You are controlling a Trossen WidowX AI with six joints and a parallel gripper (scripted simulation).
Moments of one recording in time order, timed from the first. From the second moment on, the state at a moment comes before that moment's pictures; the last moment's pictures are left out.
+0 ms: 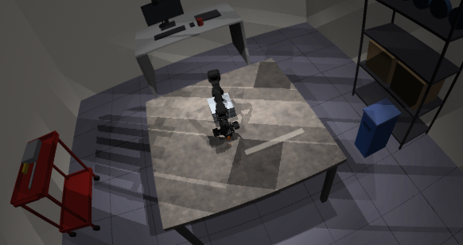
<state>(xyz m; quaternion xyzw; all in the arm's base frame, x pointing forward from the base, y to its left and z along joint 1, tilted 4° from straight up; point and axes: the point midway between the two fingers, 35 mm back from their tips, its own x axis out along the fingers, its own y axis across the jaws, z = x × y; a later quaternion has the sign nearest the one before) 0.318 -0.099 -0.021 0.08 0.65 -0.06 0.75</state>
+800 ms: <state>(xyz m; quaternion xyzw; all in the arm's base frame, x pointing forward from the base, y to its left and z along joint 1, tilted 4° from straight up) 0.313 -0.097 -0.029 0.07 0.50 -0.07 0.86</state>
